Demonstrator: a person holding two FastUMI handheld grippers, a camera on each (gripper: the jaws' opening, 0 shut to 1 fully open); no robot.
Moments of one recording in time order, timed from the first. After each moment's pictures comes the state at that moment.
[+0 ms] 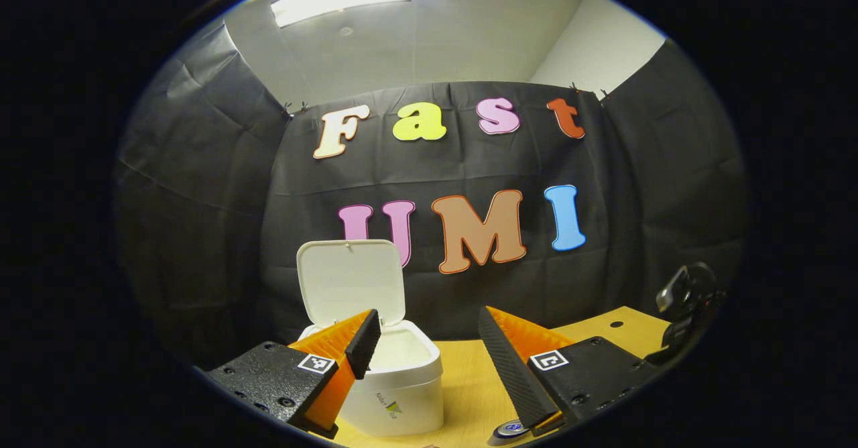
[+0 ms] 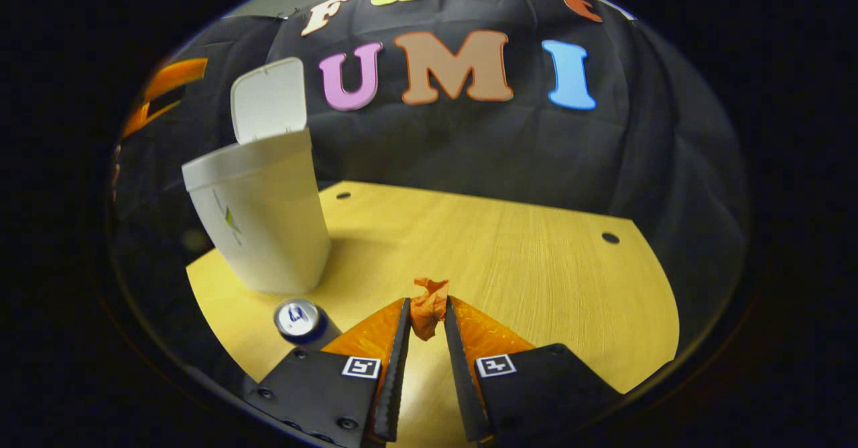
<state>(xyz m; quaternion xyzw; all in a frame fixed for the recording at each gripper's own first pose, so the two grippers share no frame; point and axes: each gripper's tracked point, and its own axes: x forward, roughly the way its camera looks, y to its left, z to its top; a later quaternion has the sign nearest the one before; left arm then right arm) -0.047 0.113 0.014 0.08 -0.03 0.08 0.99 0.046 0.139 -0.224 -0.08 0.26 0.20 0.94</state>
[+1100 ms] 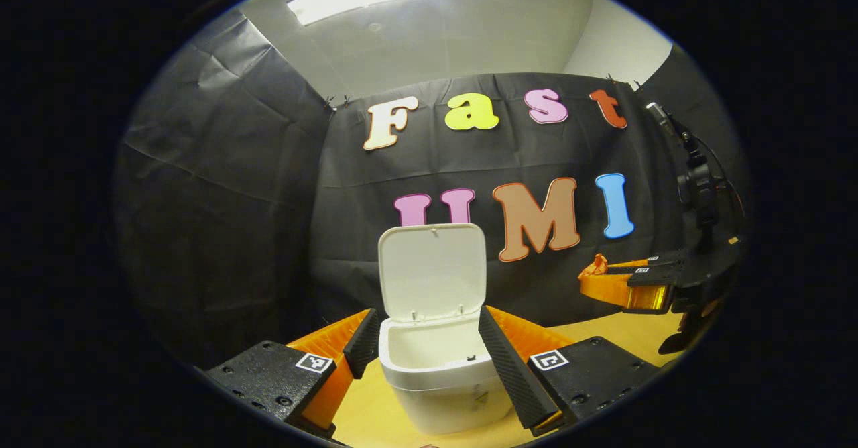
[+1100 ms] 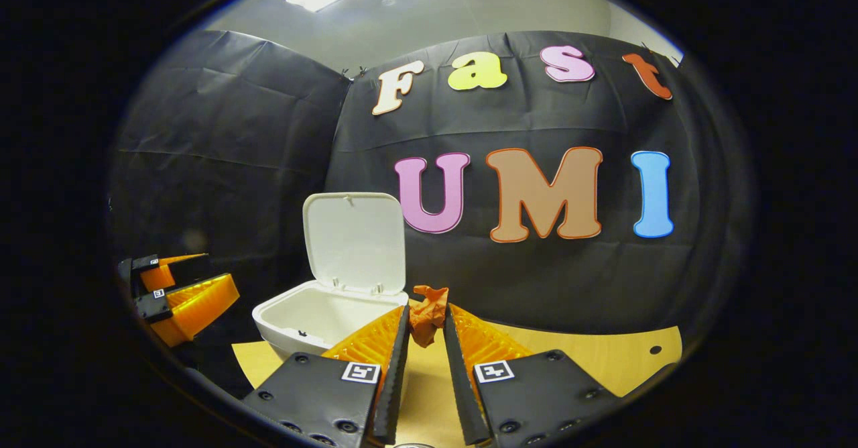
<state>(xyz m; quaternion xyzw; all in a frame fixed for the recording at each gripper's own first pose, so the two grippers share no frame) -0.083 0.237 0.008 0.09 -0.01 0.17 0.98 0.086 0.336 -0.063 -0.06 0.09 0.32 0.94</state>
